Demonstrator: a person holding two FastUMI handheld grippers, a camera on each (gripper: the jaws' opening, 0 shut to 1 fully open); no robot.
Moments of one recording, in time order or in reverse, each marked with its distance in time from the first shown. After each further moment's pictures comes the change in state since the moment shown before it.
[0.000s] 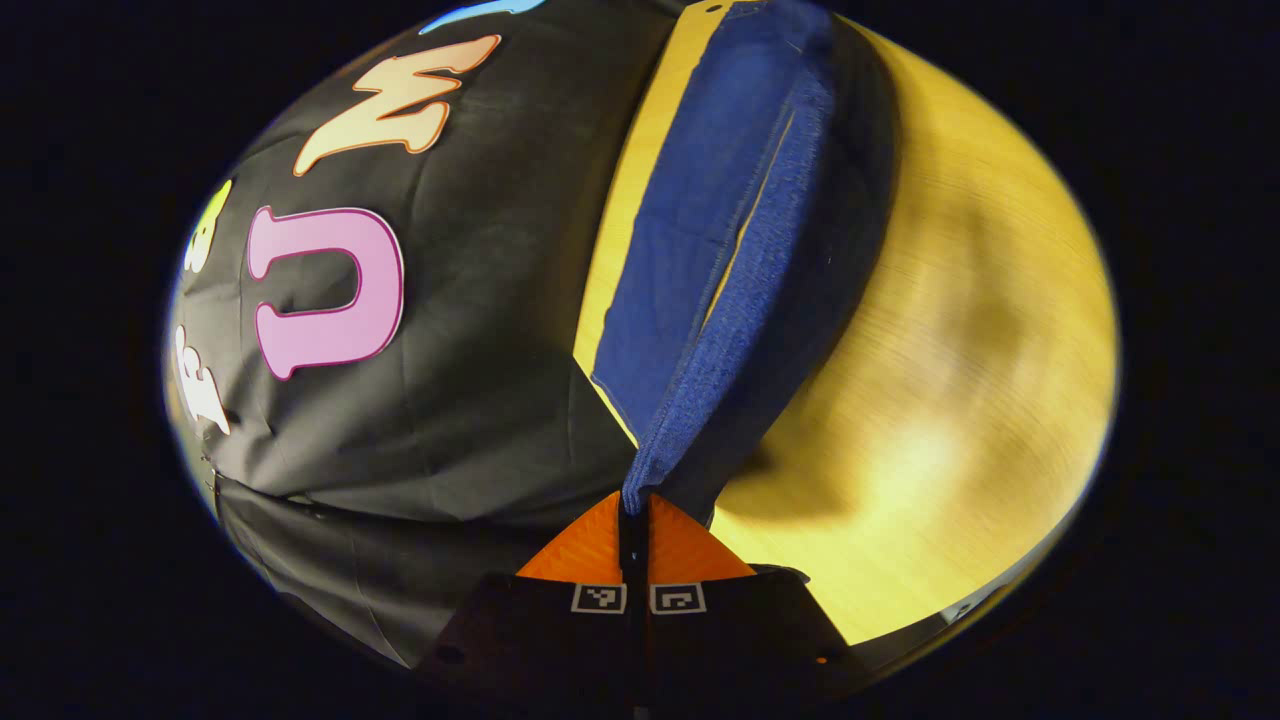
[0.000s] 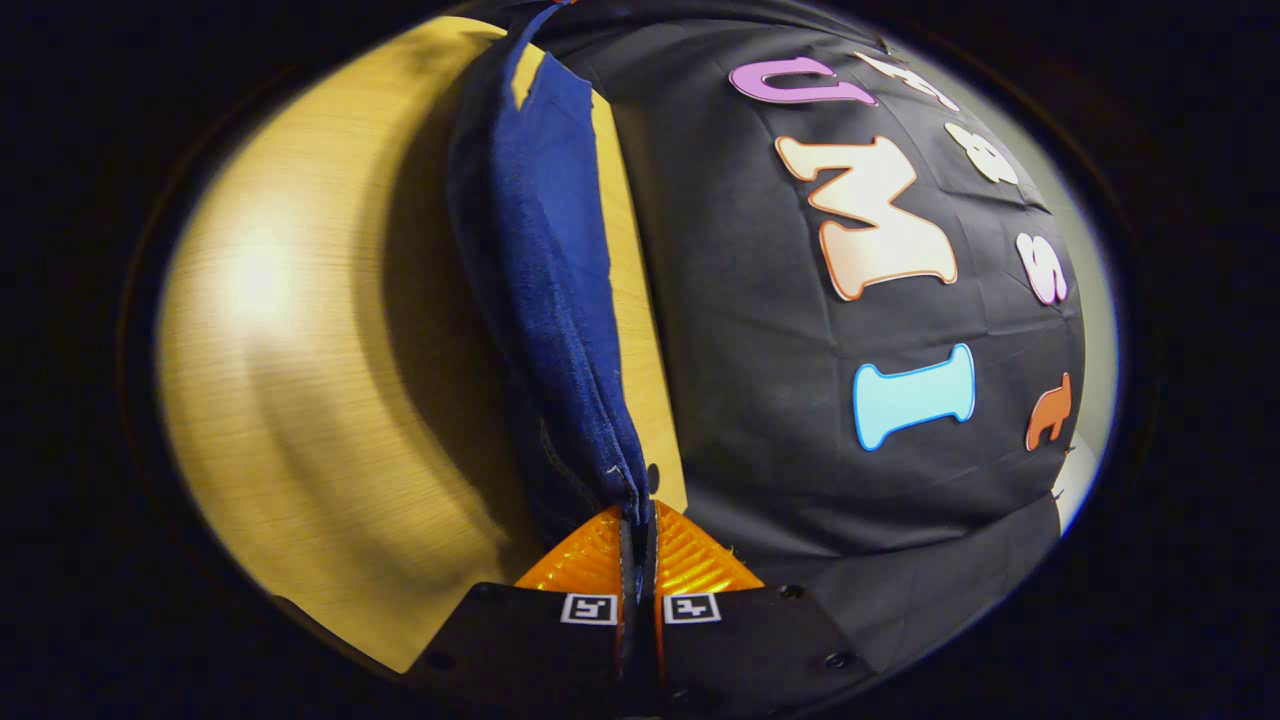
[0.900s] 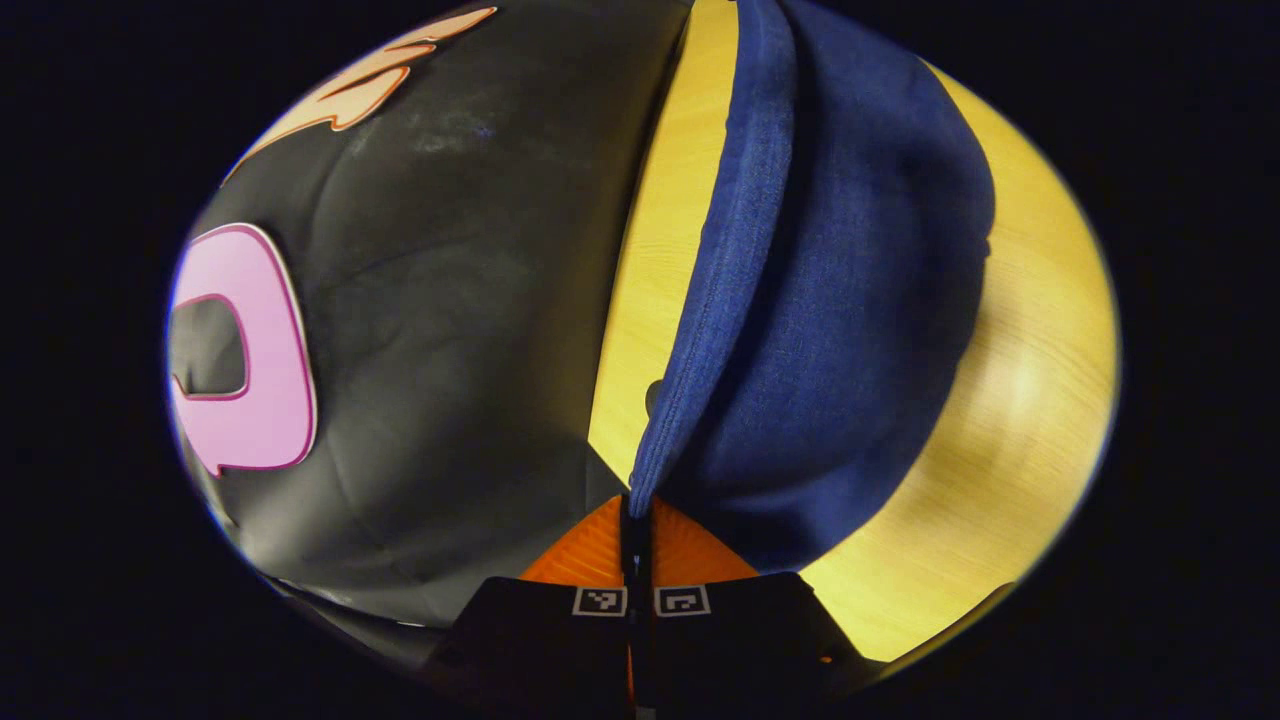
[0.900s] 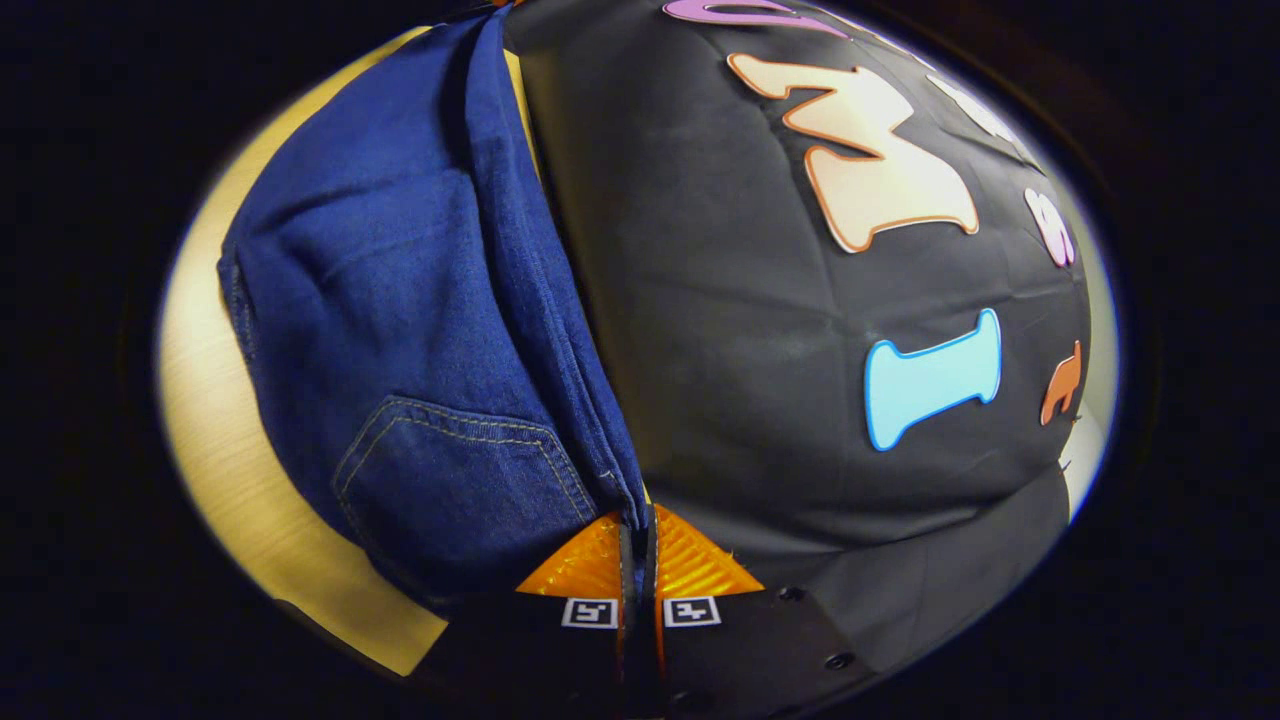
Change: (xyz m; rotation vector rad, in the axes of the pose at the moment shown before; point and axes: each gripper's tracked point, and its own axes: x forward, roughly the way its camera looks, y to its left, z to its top) left arm 0.213 0.066 0.089 0.059 -0.136 -0.087; right arm 0.170 -0.034 0.026 0.119 0.153 -0.070
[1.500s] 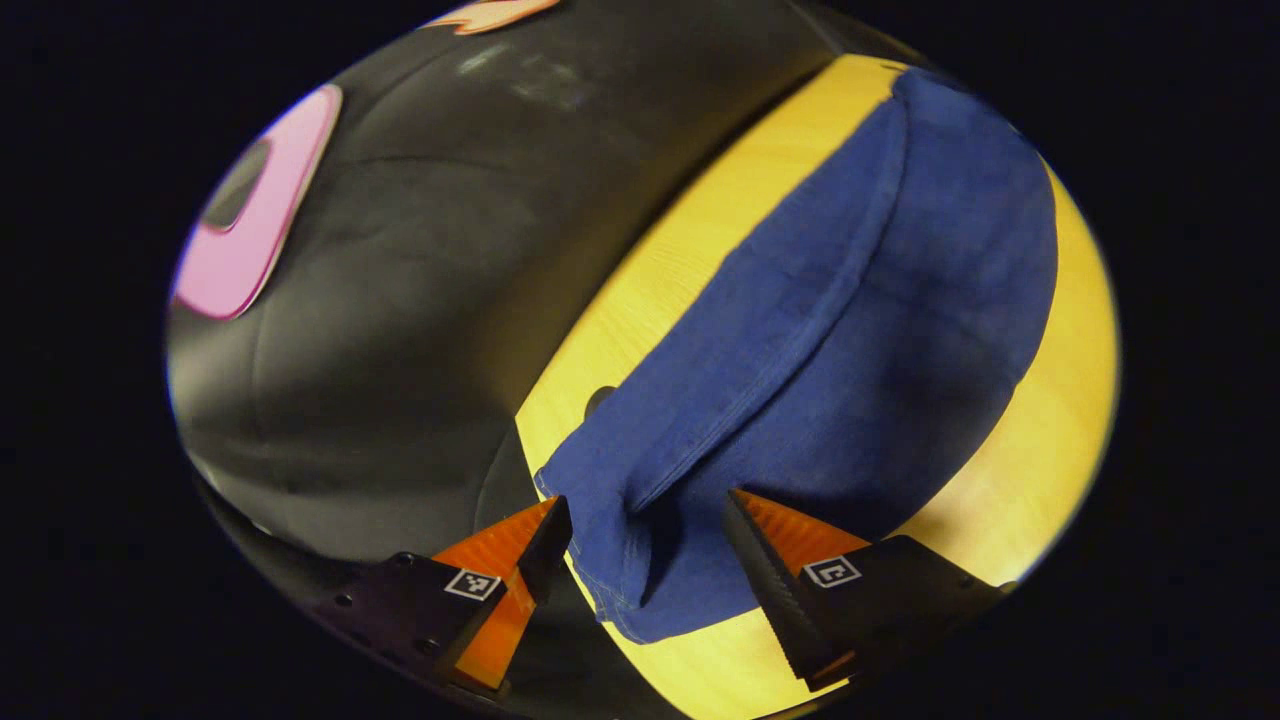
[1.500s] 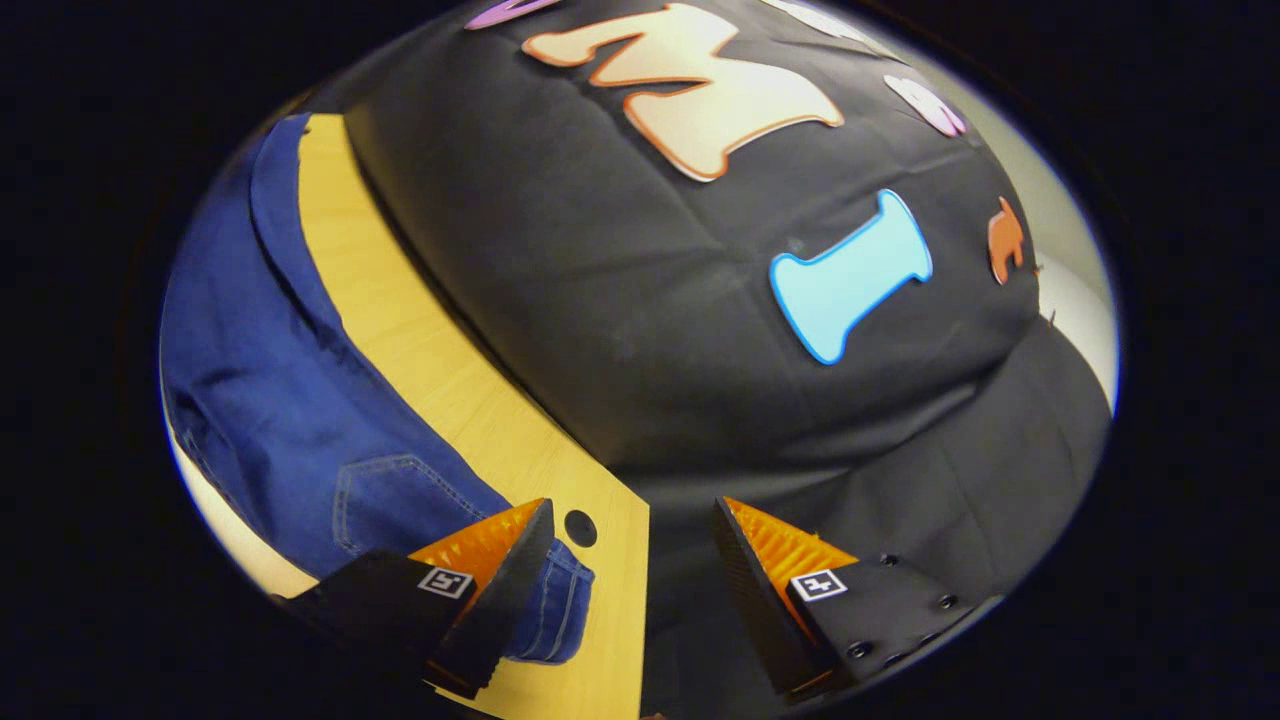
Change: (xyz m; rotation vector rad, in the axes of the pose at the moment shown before) left arm 0.026 -0.039 0.015 -0.495 -0.062 -0.051; right arm -0.021 -0.061 -0.010 0.476 0.066 -0.154
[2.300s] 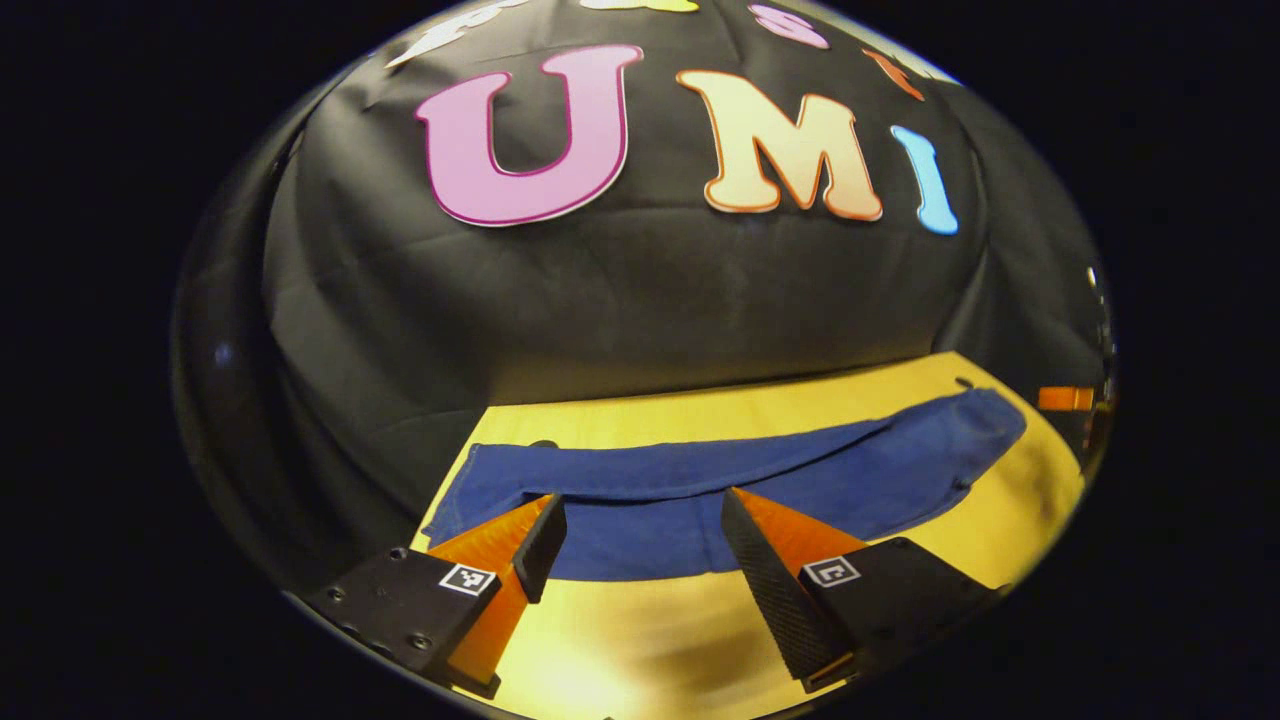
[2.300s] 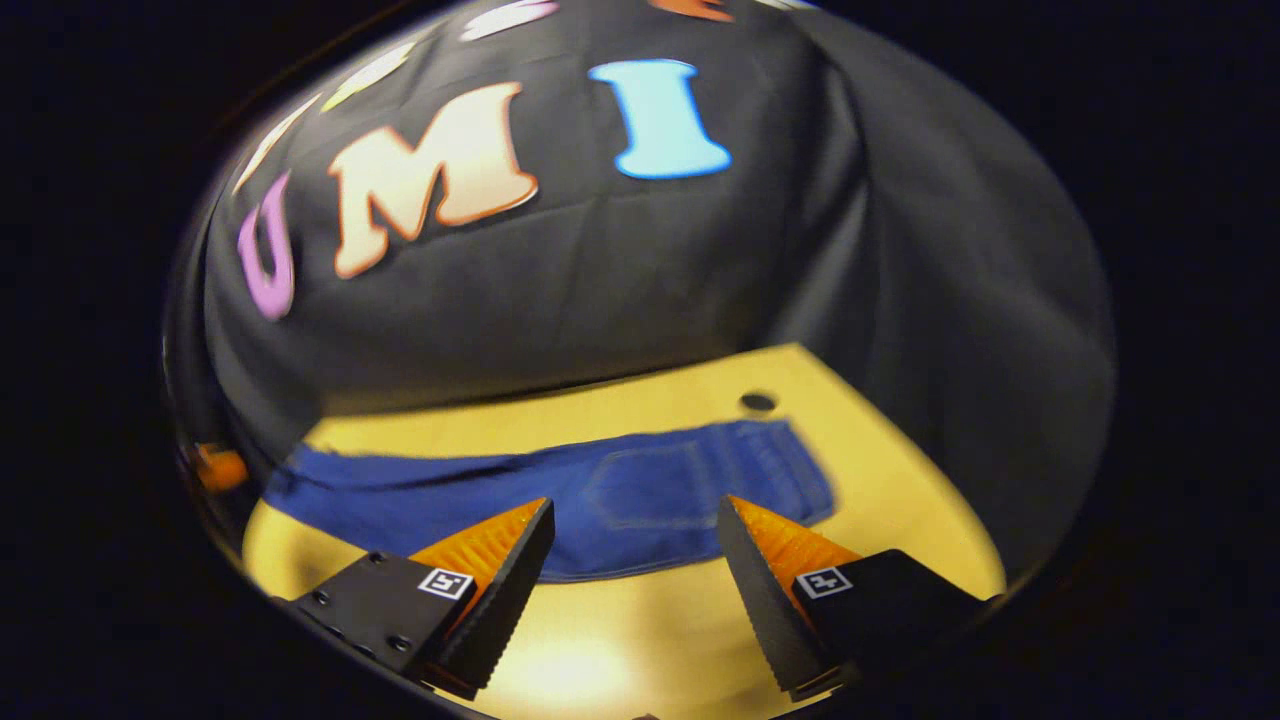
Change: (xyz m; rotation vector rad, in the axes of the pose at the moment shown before) left arm -0.026 0.019 0.071 -0.808 -0.400 -0.073; right arm -0.118 0.078 -0.038 1.246 0.243 0.403
